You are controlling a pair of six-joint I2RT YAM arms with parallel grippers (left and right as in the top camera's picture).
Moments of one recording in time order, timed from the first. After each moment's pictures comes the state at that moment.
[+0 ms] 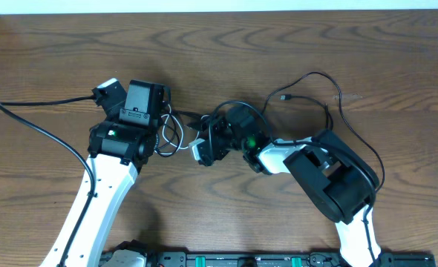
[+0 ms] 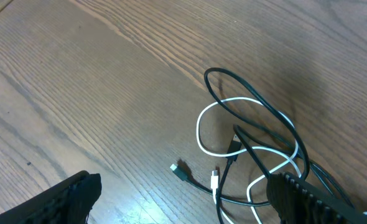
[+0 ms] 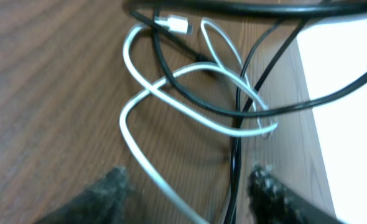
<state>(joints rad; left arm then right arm) -0.24 1.27 1.11 -0.92 -0.59 -0.70 0.70 2.15 0.99 0.64 -0.52 -1.19</state>
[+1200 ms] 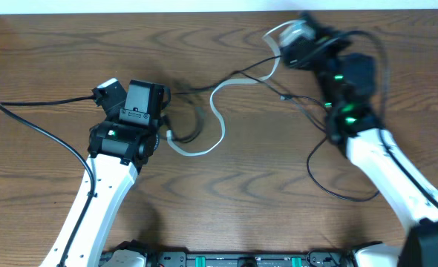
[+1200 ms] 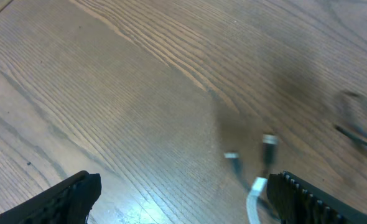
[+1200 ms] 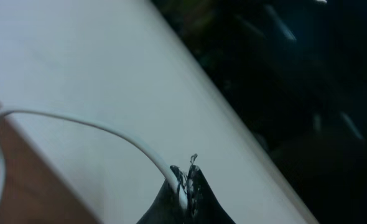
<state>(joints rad) -0.24 1.27 1.11 -0.92 -0.59 -0.70 0.26 1.48 0.99 0.61 -0.01 -0.85</state>
